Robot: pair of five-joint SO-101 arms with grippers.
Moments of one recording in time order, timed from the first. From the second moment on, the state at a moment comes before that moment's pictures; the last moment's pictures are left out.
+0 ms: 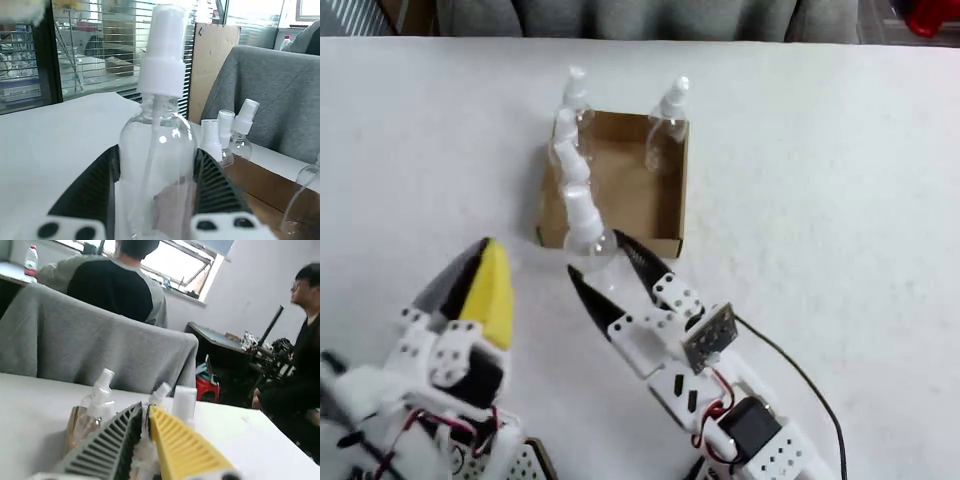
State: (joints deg) left arm 14.2 -104.3 49.3 63.8 22.8; right arm -44.1 -102.4 95.7 11.2 2.2
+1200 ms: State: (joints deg) left arm 39.3 -104.2 88.4 52.8 9.2; right arm -37.9 -77.8 94.3 -2.6 -9.6
